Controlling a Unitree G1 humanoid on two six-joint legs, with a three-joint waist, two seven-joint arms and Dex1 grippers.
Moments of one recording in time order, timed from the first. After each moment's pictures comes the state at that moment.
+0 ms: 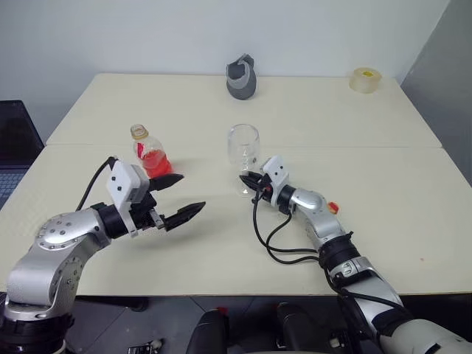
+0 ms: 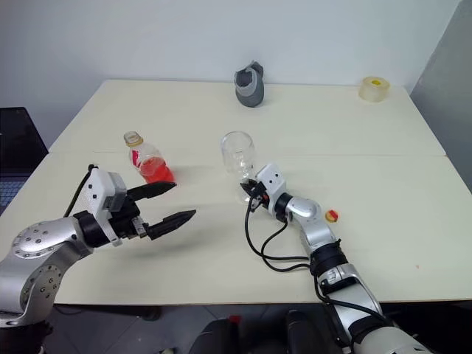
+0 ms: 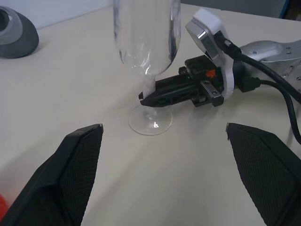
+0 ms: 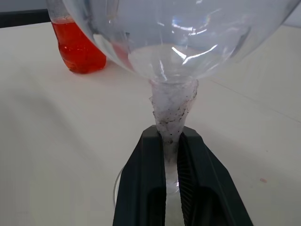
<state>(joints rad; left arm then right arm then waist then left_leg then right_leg) -0.08 0.76 0.30 -0.45 -0.60 0.55 -0.83 -0.69 -0.05 0.16 0.63 0.06 -0.08 0.65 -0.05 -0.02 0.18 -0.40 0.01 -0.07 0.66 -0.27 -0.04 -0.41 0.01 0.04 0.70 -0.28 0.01</state>
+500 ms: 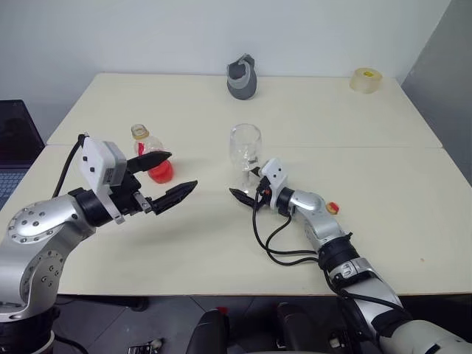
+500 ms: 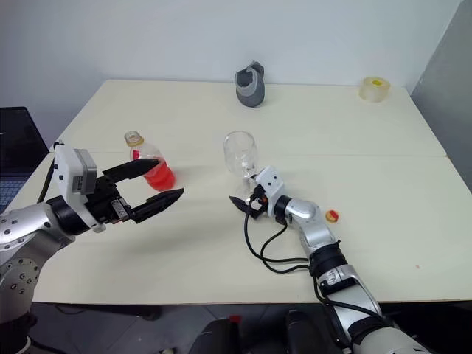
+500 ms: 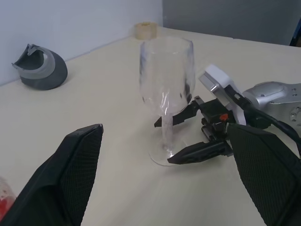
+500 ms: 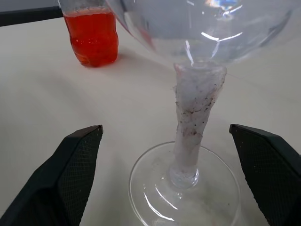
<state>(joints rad) -0.14 0.79 0.38 -0.50 -0.71 0.62 -0.76 -0.69 -0.05 0.16 0.63 0.06 -0.04 0.68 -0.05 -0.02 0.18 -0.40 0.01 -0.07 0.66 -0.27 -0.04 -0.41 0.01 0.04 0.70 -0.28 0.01</state>
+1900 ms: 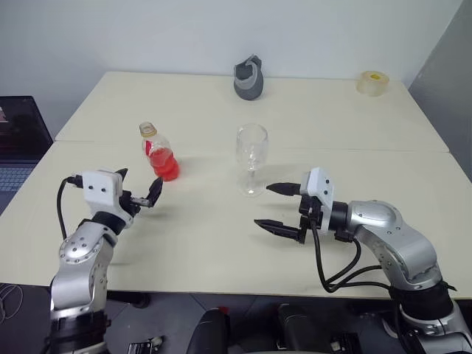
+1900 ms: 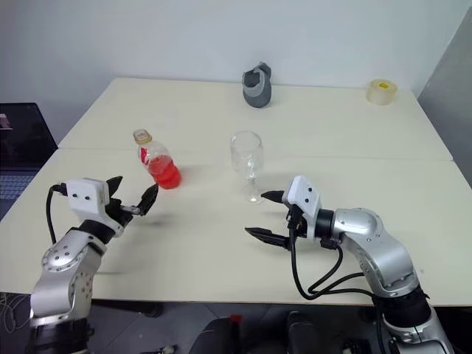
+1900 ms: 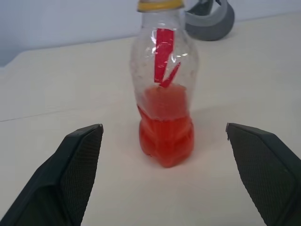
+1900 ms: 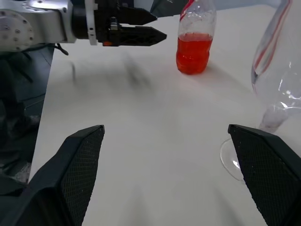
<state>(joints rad) -0.17 0.47 0.31 -0.05 -0.29 0.25 -0.38 -0.36 -0.48 0.15 -0.49 0.39 0.66 0.84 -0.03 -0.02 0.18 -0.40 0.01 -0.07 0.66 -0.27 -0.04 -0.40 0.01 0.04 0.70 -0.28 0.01</state>
